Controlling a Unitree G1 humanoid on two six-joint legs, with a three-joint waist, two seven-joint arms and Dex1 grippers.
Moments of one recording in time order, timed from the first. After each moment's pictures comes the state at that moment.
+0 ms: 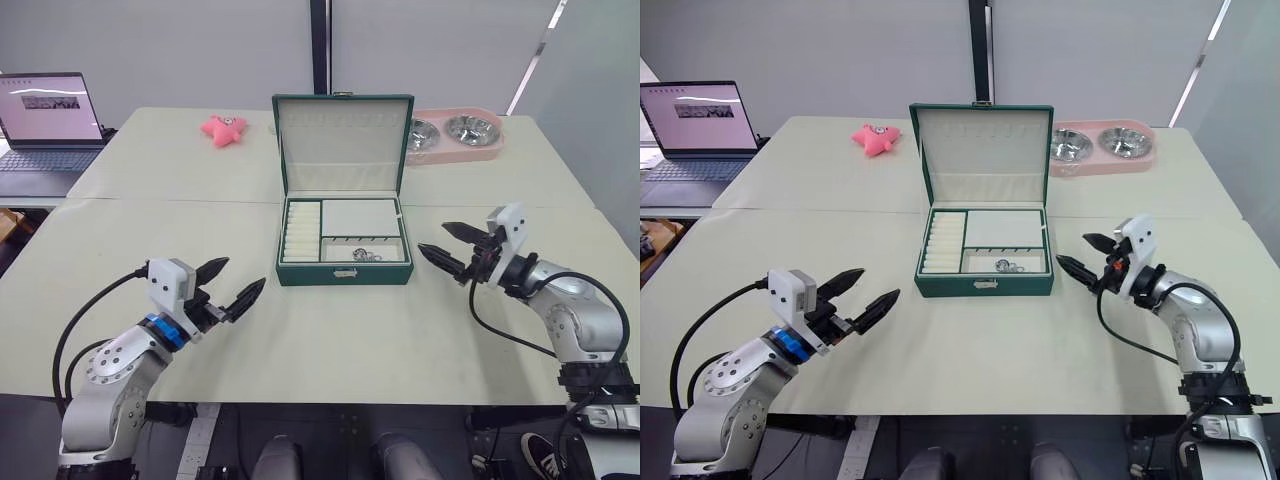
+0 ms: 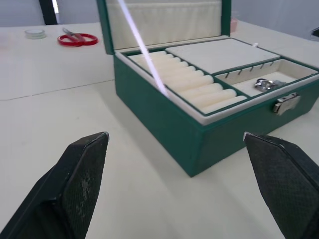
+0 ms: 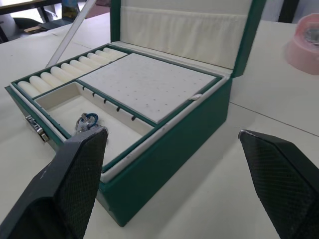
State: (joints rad) left arm -0.02 0.52 0.30 -0.19 -0.51 0.28 -0.67; right arm -0.40 -0.55 -0.16 0.07 0.41 0.40 0.82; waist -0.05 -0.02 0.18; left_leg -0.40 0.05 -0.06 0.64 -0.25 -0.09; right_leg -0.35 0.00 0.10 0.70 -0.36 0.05
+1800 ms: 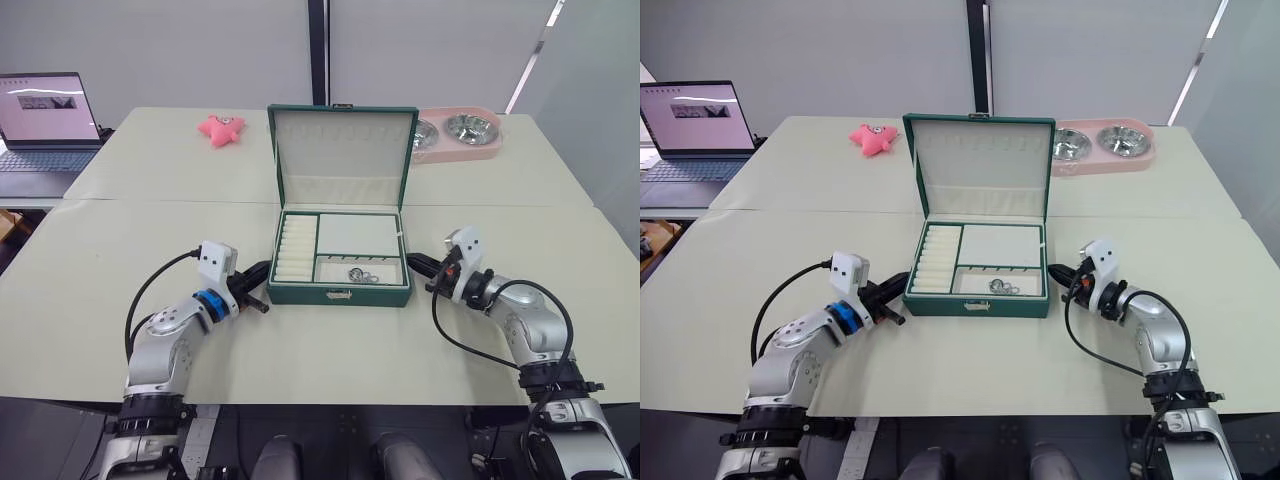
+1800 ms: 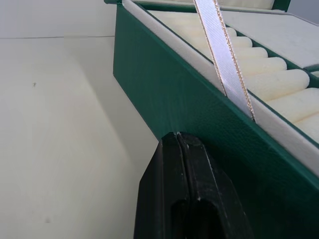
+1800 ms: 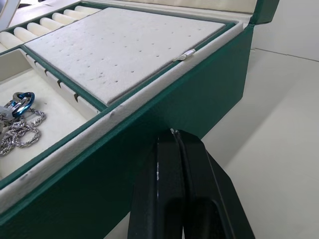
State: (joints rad) left arm -0.26 0.41 0.15 0.08 -0.38 0.36 -0.71; right arm -0.43 -0.40 -0.03 0.17 0.29 0.38 0.81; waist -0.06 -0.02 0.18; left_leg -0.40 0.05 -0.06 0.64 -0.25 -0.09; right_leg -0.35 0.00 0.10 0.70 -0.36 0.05
